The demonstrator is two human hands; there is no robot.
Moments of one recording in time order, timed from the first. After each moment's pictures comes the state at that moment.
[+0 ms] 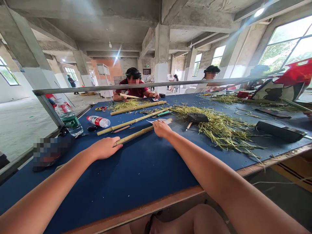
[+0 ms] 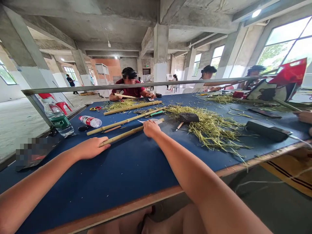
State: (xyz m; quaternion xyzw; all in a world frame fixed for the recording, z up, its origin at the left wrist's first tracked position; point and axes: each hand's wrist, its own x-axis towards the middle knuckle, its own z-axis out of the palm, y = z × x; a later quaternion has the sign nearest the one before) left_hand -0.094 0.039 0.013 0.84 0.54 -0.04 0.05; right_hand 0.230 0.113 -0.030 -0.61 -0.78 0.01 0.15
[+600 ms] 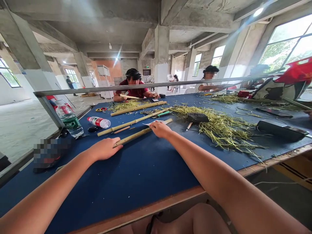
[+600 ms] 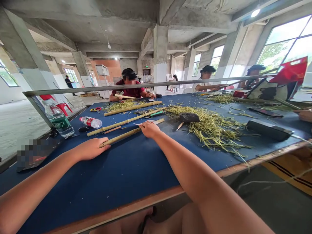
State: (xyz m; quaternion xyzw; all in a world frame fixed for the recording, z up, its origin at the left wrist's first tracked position) left_hand -0.095 0.040 0.011 0.84 0.54 -0.04 0.05; right_hand 0.228 0.114 -0.030 -0.57 -0.81 -0.01 0.16
